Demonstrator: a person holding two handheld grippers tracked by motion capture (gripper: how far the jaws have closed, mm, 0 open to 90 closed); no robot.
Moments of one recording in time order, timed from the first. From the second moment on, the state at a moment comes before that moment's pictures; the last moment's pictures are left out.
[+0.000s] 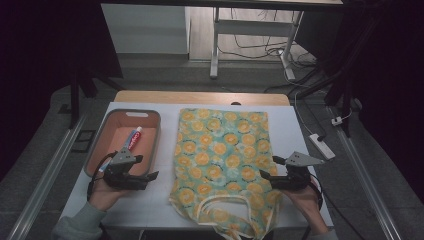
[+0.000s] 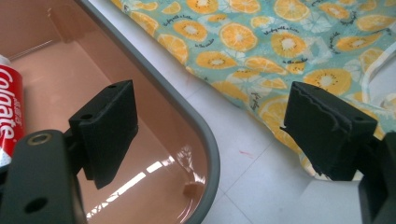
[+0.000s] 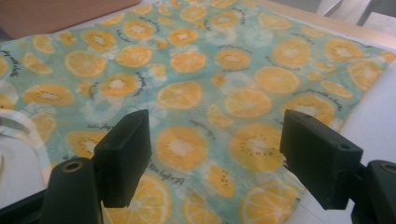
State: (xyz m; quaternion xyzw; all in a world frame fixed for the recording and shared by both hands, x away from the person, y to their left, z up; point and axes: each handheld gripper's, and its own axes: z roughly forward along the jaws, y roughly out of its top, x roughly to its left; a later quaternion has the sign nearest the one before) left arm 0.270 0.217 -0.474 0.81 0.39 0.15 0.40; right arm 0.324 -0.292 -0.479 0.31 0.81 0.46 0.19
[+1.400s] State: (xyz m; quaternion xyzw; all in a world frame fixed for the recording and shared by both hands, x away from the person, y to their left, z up) left arm 0.270 0.123 -0.455 0.88 0.26 0.11 0.39; right arm 0.316 -0.276 -0.475 0.29 0.83 0.44 0.18
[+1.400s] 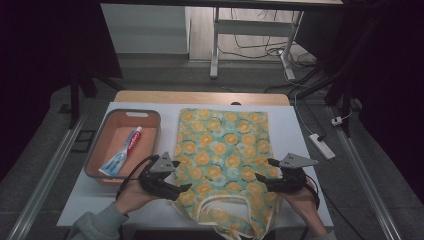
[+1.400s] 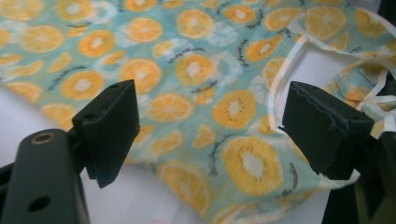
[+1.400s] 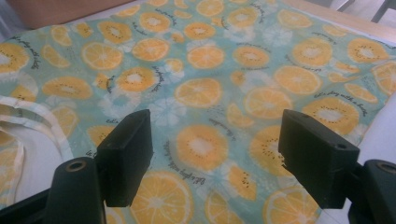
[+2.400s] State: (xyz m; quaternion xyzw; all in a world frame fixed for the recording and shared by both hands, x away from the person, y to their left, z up) left arm 0.240 0.087 -0.482 0.93 0.14 -0.01 0.35; right arm 0.313 -0.263 -0.484 0.27 0.85 0.42 0.16
